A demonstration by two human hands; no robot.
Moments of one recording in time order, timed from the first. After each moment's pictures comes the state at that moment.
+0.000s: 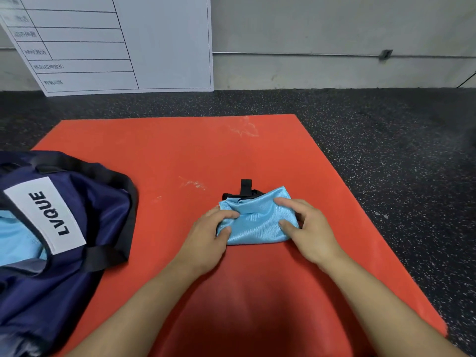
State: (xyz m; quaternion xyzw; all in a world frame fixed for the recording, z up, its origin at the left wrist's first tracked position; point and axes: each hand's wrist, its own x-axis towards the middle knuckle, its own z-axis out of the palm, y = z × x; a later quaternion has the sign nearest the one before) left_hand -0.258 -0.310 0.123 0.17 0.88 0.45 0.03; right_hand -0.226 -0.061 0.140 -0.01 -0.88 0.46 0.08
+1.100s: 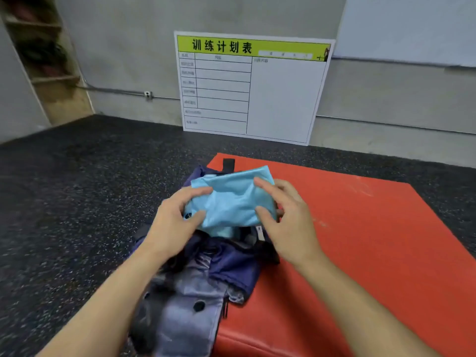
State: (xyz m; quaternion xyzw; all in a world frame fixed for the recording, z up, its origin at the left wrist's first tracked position) left_hand -0.152 -0.639 0.249 0.06 0.84 0.48 -0.24; right_hand -0.192 -0.390 0.271 0.30 -0.80 0.48 0.20
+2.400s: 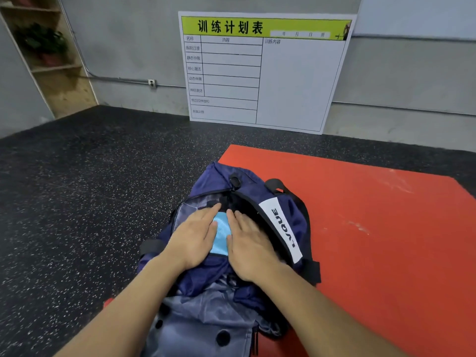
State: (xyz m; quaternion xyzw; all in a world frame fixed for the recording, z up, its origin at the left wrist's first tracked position) left_hand -0.229 -0.700 0.153 0.03 0.97 0.24 -0.08; right_hand -0.254 -0.522 0.159 0.29 -0.95 0.14 -0.05
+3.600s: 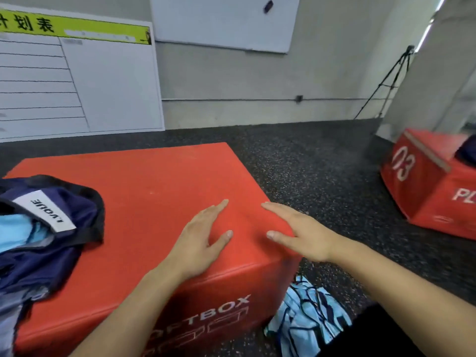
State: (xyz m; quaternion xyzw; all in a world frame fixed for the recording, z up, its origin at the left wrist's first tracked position) left_hand -0.083 -0.264 0.225 0.37 0.84 0.38 -0.08; right_hand -0.002 0.008 0.279 0.11 -0.97 0.20 0.00
